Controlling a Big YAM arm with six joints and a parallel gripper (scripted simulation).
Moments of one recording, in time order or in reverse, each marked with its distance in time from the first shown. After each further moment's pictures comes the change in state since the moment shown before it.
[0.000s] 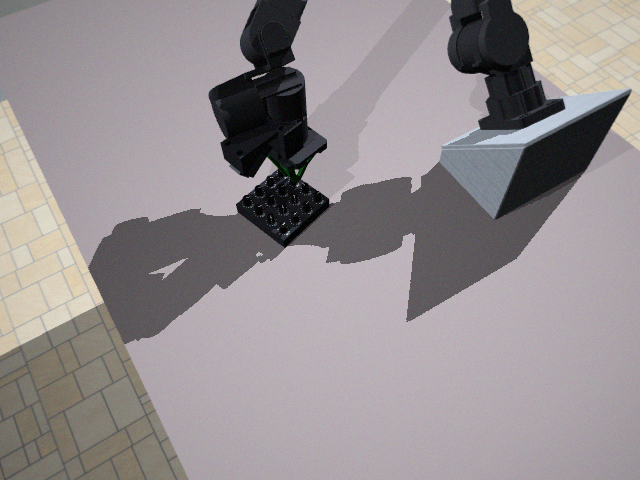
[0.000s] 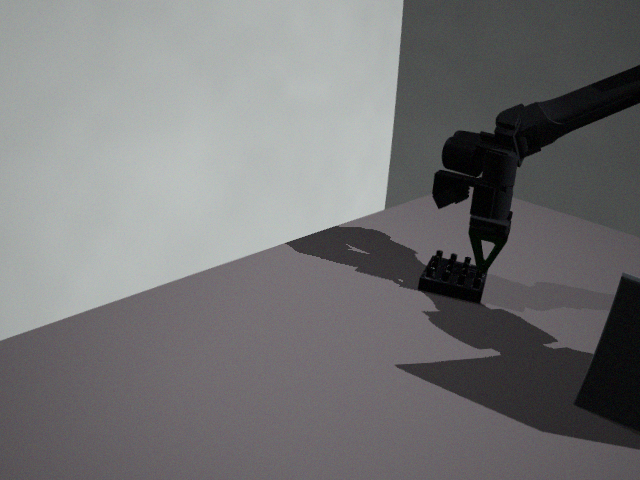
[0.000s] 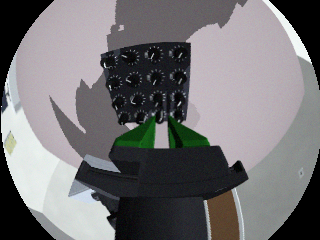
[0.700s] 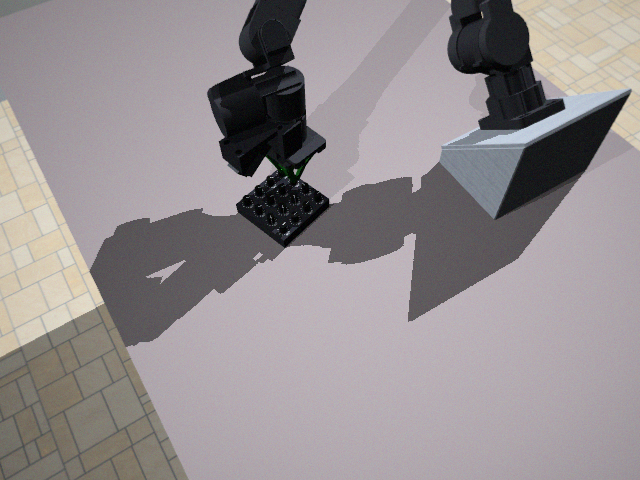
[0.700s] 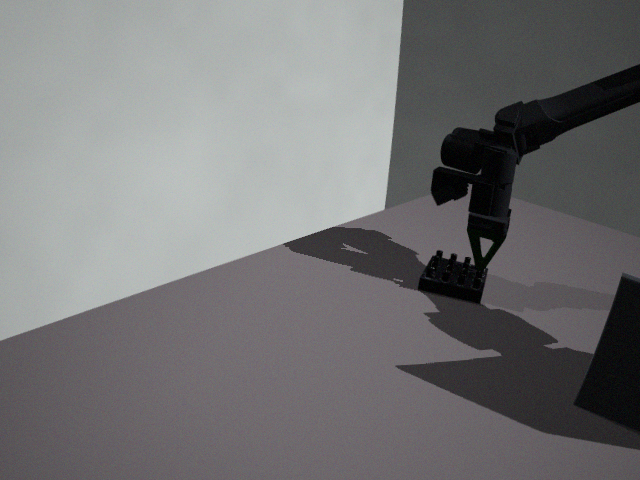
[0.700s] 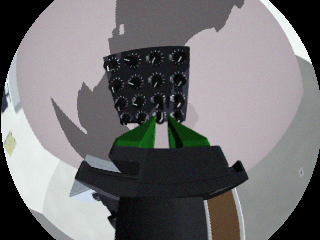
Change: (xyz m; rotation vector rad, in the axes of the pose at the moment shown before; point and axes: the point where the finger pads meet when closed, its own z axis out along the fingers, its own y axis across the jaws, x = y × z) arm -0.004 0.001 -0.004 0.004 -0.009 0.002
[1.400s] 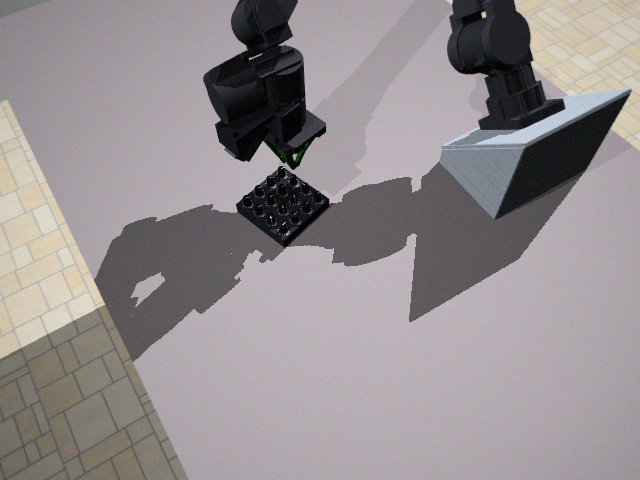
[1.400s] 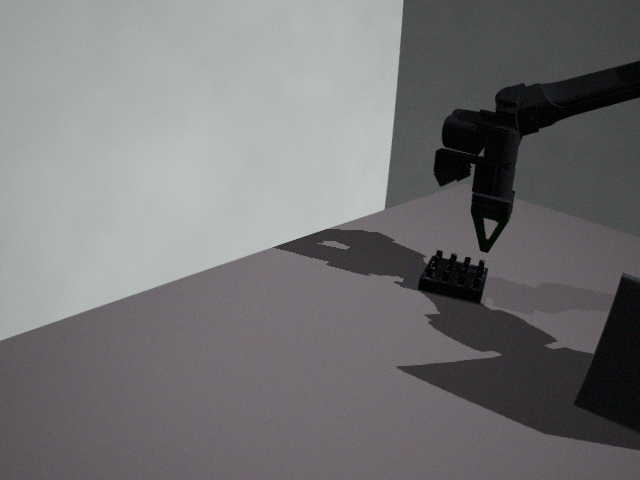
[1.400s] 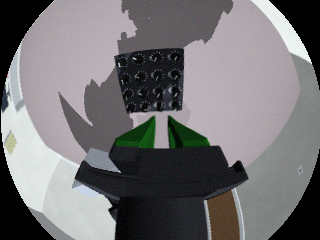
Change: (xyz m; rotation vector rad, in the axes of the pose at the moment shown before) arm 0.001 0.000 -0.033 -0.001 0.004 -0.002
